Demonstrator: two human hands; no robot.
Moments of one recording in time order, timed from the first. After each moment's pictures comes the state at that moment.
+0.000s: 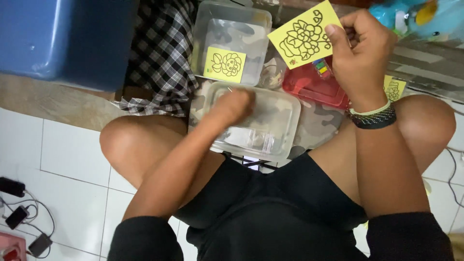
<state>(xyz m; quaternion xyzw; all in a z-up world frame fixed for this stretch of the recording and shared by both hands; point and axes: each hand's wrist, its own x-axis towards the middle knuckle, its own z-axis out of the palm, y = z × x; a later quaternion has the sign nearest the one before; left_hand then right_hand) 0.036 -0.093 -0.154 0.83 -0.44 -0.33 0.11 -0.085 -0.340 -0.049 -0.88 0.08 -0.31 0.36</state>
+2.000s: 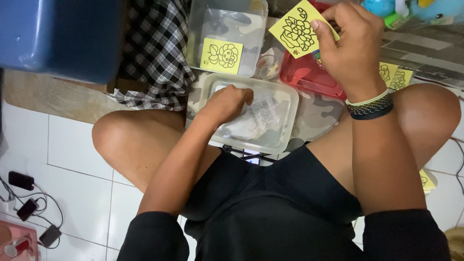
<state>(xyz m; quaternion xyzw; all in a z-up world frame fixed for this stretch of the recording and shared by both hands) 0.021 -0.081 -0.123 0.83 -0.43 -0.33 0.14 -0.089 -0.344 -0.048 -0.91 -0.01 -0.31 0.27</state>
